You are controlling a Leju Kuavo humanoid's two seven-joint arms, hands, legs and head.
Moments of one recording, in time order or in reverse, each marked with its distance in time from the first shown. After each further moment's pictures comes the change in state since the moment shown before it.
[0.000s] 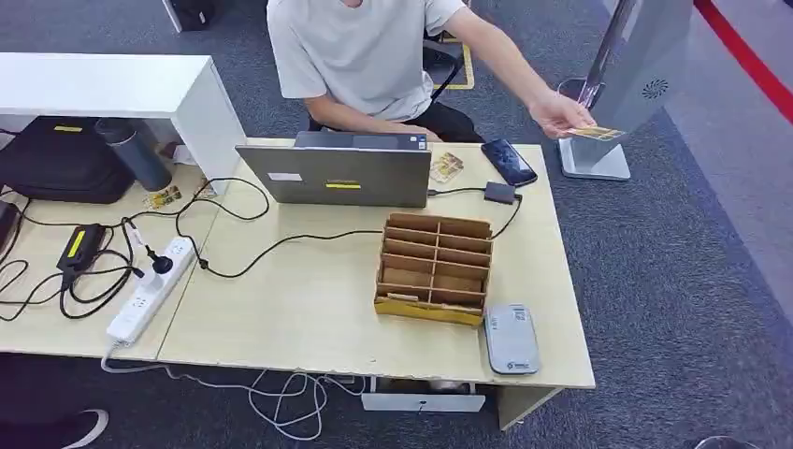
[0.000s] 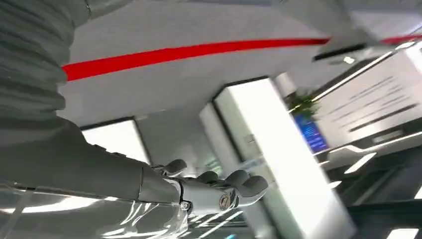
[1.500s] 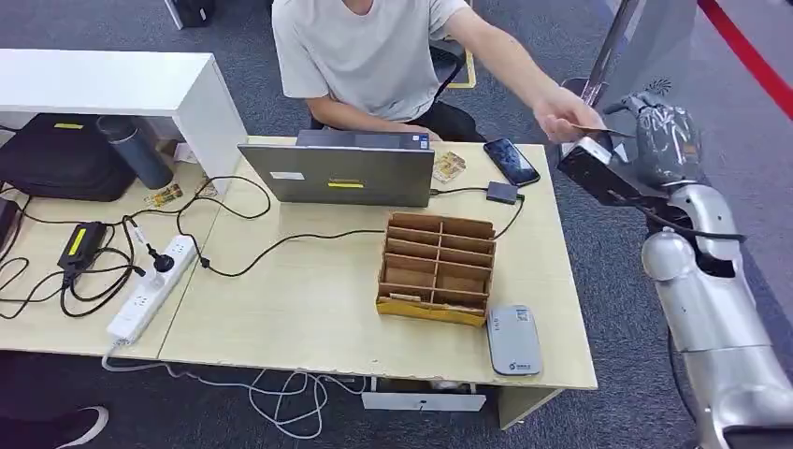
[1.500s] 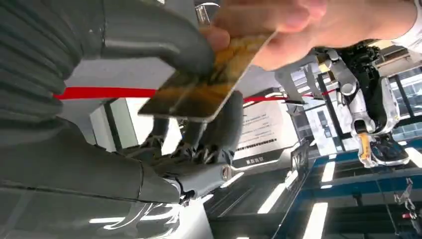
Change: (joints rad) left arm 0.002 -0.001 -0.041 0.002 -0.051 -0.153 0.005; right arm -0.056 0.333 0.451 -0.067 0.219 -0.161 -0.024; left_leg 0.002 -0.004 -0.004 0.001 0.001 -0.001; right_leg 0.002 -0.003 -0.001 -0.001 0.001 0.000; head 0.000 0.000
